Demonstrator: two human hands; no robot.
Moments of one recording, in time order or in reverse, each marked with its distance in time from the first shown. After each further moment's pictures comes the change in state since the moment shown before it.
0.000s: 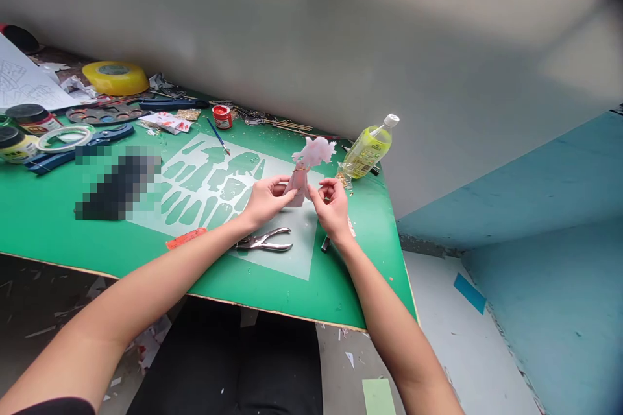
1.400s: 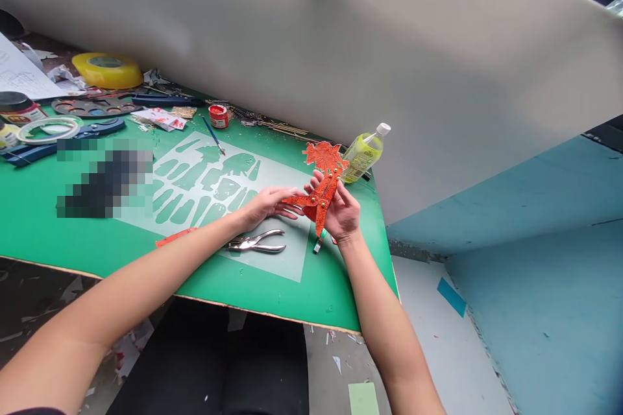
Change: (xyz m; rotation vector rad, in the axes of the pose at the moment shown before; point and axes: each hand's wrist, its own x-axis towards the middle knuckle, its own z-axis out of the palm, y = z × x) left_hand 0.003 0.011 -0.002 -0.326 -0.342 -0.303; right_hand 0.012 -0.020 -0.033 0.685 -0.342 0.394
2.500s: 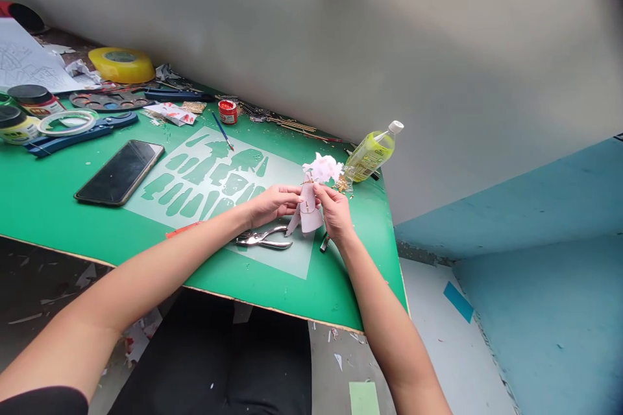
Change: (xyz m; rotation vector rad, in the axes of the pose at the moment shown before) left_hand 0.001 -0.002 -0.005 -0.121 -0.102 -0.081; right_hand 0.009 0.029 0.014 -0.333 0.260 -0.133
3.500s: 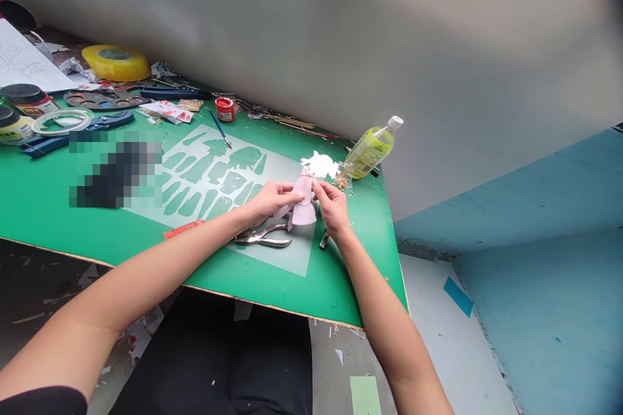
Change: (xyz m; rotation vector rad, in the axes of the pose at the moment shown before) left_hand -0.002 -0.009 0.000 0.220 0.162 0.112; right_hand 0.000 0.003 -0.002 -0.152 -0.016 -0.100
